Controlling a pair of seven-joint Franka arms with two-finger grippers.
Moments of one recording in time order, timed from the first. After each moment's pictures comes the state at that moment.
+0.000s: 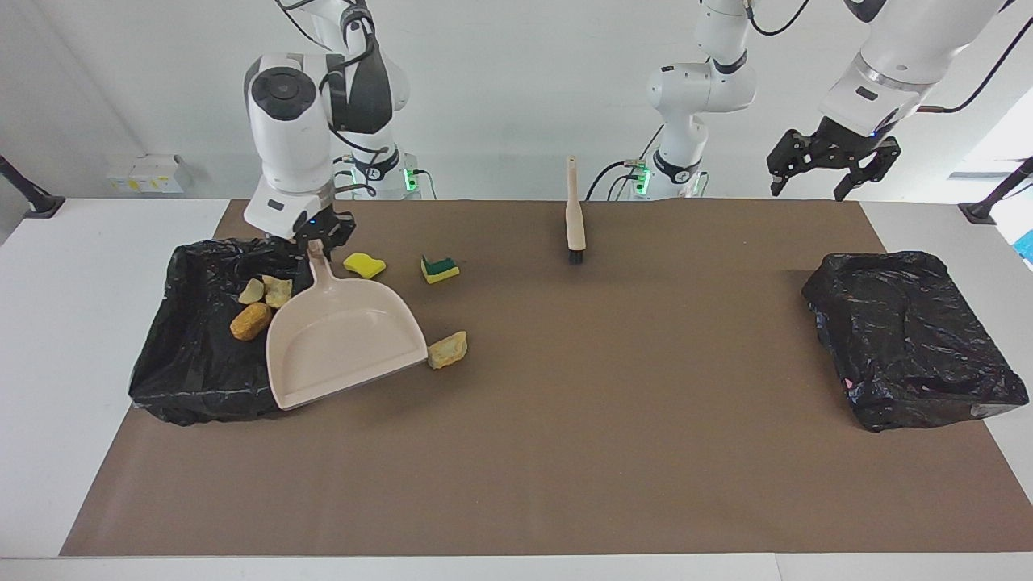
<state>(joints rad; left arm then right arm) -0.06 -0.02 -0.04 -1.47 0.00 1.41 0.07 -0.12 0.02 0.38 -1.91 -0.14 1.79 0.05</state>
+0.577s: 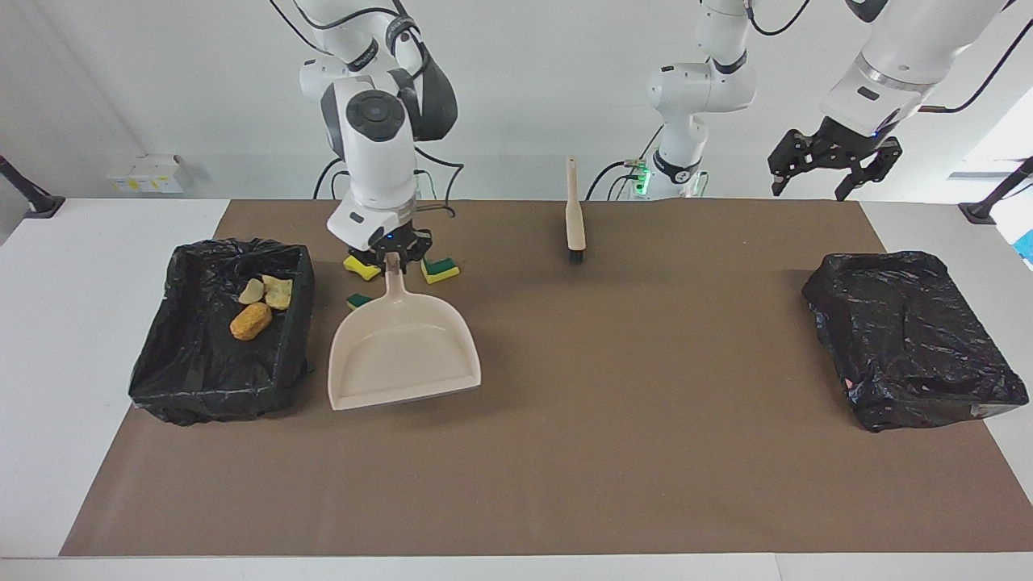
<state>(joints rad) -0.06 -0.02 -0.04 -1.47 0.00 1.42 0.07 0.18 0.25 0.38 -1.70 -0.11 1.84 0.51</state>
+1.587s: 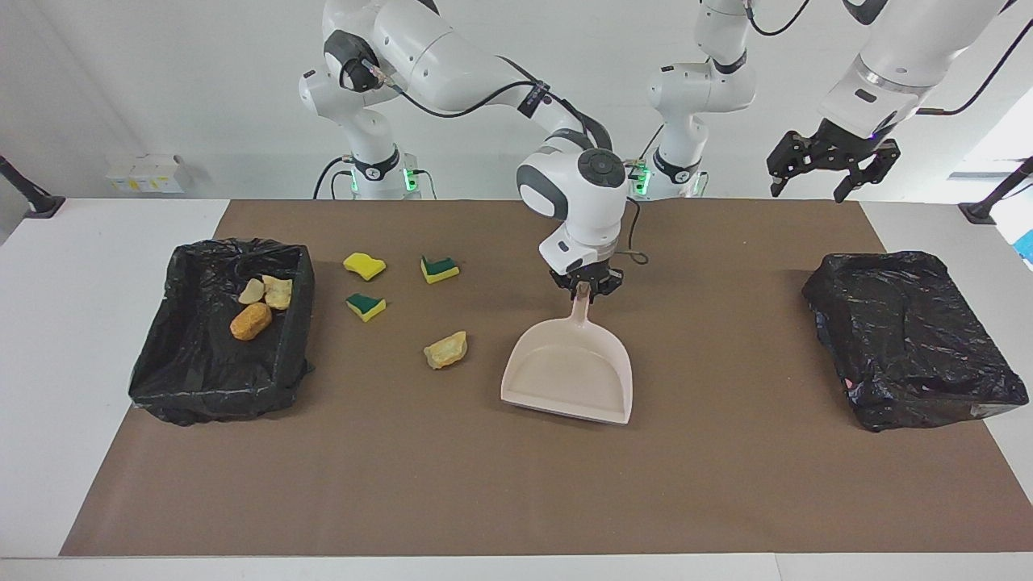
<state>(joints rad) -0.06 -0.02 -0.04 -1.49 0.00 1.42 0.07 0.46 0.60 0.38 -1.45 -0.18 2.02 1.10</state>
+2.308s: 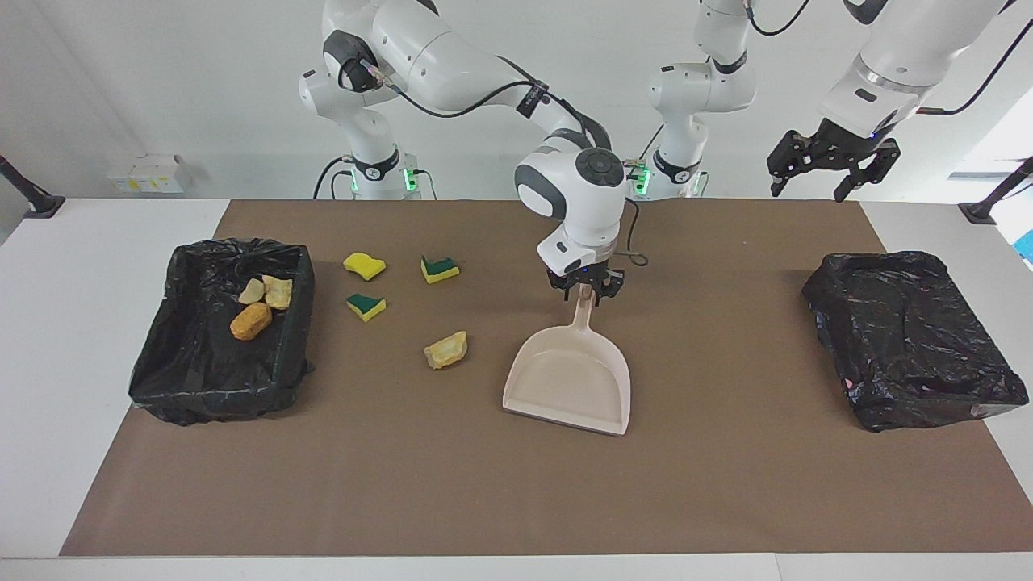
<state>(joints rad) -0.06 -0.02 -0.06 -1.51 0.00 1.48 0.08 0.37 0.50 0.38 -1.44 -0.16 1.91 0.97</state>
